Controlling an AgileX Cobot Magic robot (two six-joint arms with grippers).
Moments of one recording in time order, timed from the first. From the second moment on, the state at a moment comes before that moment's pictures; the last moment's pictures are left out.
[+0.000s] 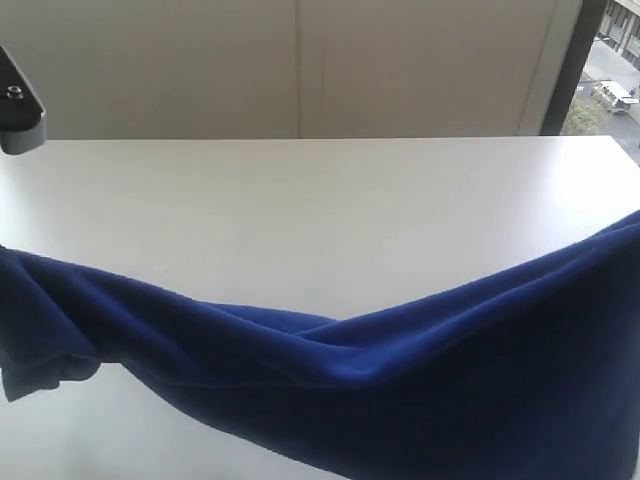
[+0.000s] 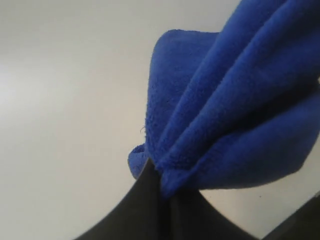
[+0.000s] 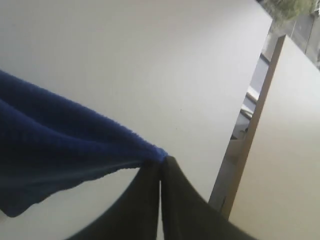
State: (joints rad) left arm -0.56 1.12 -1.13 0.14 1.32 0.39; right arm 0.30 0.97 -1.05 -0.44 1.17 -0.13
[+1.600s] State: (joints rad) left arm -0.56 1.12 -0.60 0.37 0.78 0.47; right arm 0.30 1.30 -1.01 -0.38 1.12 -0.07
